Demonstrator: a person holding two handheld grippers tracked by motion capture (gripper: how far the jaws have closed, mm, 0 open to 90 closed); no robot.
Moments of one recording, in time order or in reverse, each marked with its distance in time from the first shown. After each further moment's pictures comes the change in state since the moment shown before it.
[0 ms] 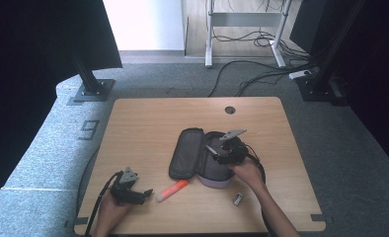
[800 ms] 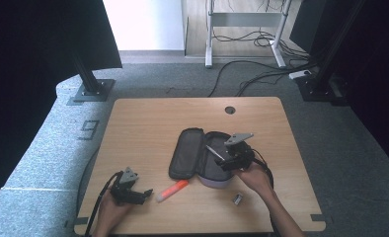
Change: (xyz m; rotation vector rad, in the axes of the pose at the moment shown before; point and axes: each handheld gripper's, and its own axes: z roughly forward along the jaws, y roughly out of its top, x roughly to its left) left arm 0.000 0.000 0.000 0.001 0.000 0.002; right arm 0.016 -0.004 -0.038 -0.037 -0.015 -0.052
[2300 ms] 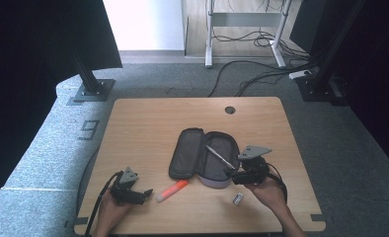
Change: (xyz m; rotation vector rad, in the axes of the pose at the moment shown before) left arm 0.000 0.000 0.000 0.000 -0.001 0.000; right arm 0.019 -0.030 -0.050 -0.079 -0.001 -0.017
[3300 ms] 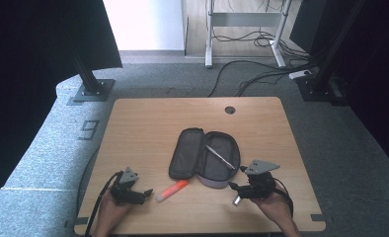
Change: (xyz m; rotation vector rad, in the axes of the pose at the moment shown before) left arm 0.000 0.000 0.000 0.000 0.000 0.000; right arm 0.016 -0.037 -0.014 -0.020 0.018 -0.003
